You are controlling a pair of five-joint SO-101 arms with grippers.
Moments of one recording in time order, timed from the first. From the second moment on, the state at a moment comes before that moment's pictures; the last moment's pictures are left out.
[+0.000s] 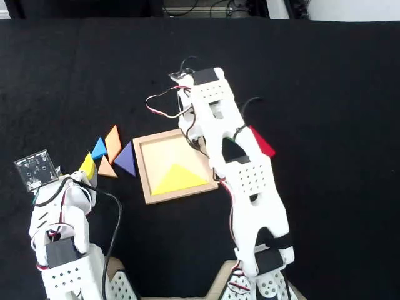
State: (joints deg) left arm -23.8 -103.9 96.3 48.4 4.9; right arm -19.3 54.1 -46.4 99.1 8.5
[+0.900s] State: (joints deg) left arm -21.6 -103.9 96.3 48.4 4.9; right arm 6.4 17.9 -8.3 92.0 32.8
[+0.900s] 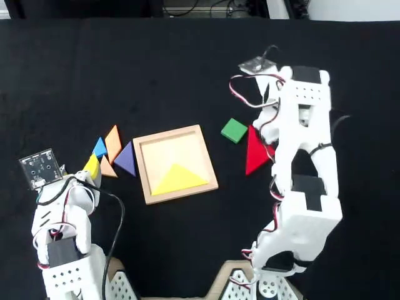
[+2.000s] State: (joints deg) left arm -21.3 -103.9 96.3 48.4 4.9; right arm 1.1 -10.9 13.7 86.6 4.4
